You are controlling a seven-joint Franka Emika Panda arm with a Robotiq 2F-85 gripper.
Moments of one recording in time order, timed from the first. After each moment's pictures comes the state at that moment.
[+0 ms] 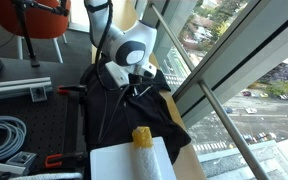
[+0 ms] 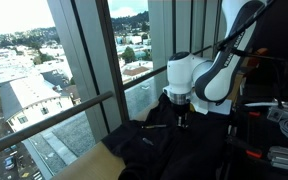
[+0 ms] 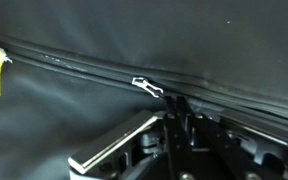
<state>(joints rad) 0.32 0.64 -0.06 -2.12 -0.30 2.74 0.21</state>
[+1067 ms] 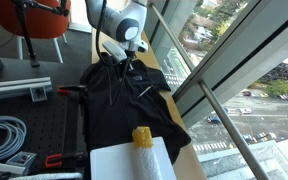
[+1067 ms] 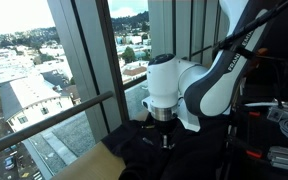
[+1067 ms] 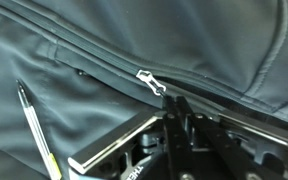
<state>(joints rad) 0.43 0.68 0.06 -1.97 -0.30 2.65 0.21</state>
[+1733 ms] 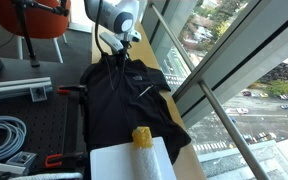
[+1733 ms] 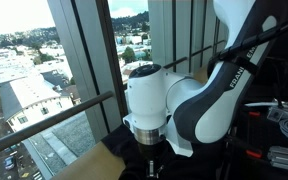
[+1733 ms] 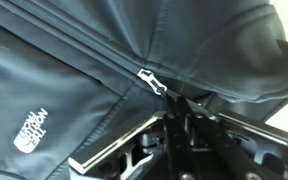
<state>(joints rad) 0.50 0.78 0.13 -1.81 -0.28 2.62 0.21</state>
